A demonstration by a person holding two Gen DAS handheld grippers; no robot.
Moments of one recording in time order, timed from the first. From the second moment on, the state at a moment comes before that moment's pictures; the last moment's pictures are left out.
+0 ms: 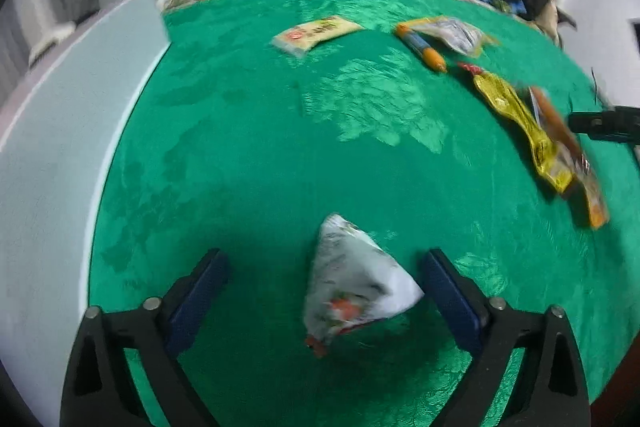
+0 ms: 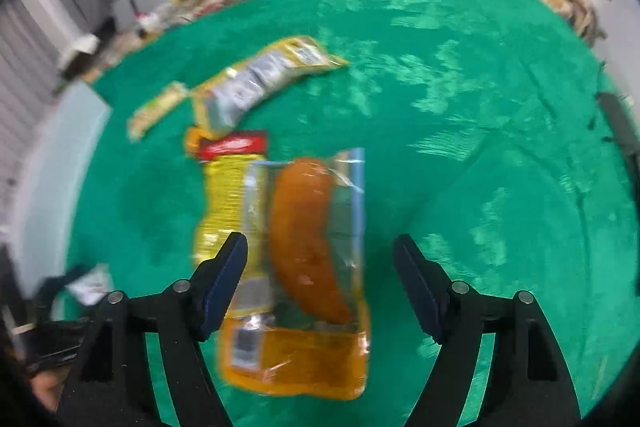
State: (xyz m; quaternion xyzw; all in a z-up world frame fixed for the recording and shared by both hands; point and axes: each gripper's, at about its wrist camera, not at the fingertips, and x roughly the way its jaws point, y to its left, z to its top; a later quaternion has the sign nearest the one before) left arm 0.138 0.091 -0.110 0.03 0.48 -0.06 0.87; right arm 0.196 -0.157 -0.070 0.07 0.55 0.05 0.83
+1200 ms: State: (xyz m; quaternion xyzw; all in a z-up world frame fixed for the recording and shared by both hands) left arm 0.040 0.290 0.051 -0.22 0.34 0.02 0.91; right arm 0.182 -0.035 0.066 0.26 0.47 0.34 0.78
